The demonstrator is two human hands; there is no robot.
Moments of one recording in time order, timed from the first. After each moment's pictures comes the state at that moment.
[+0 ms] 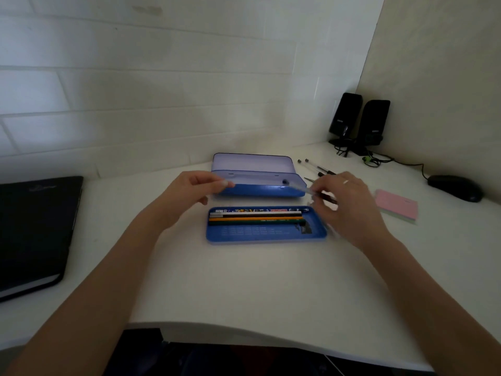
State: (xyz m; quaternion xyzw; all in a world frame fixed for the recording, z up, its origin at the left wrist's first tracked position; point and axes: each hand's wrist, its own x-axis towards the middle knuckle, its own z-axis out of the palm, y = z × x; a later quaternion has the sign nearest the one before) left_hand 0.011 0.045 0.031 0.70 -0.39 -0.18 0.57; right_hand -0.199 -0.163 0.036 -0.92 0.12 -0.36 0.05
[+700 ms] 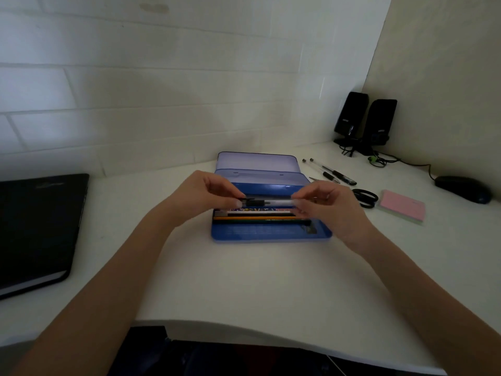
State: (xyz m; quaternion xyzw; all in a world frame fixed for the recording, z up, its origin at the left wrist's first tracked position) left_hand -0.003 0.045 0.038 0.72 -0.43 -0.19 0.52; right_hand -0.184 -0.143 0.032 -0.78 0.11 -0.26 0.57
